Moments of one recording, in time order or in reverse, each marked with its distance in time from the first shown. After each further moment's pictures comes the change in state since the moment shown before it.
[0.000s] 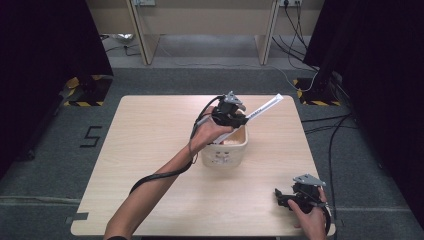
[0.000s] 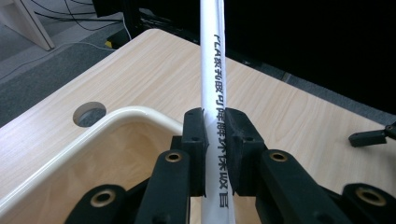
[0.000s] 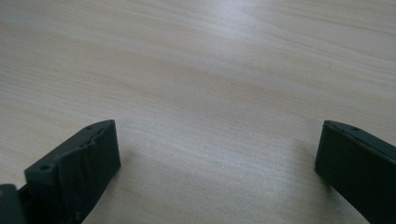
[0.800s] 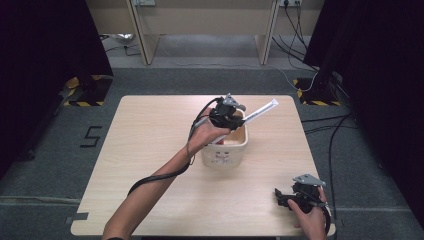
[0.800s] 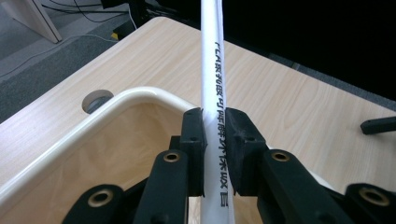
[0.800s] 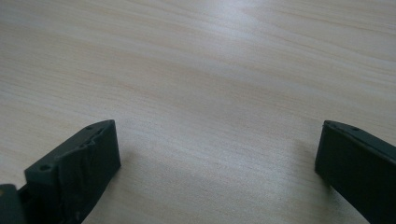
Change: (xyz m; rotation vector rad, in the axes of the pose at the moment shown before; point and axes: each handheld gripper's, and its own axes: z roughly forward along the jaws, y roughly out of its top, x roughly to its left) left arm 0.001 -0.007 -0.003 0.046 0.021 0.010; right arm 0.000 0.000 0.001 0.000 0.002 -0.006
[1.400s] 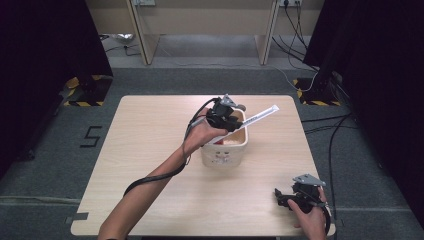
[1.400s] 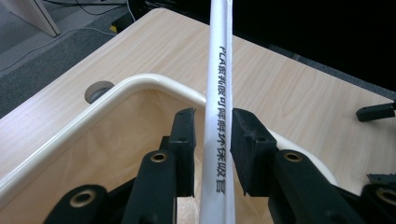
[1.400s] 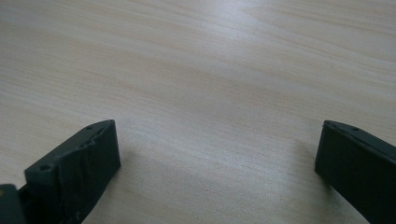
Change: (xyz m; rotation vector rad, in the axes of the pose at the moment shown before) left arm 0.001 -0.002 -0.012 0.029 -0.006 0.013; right arm 0.000 0.000 0.000 0.000 0.001 -0.001
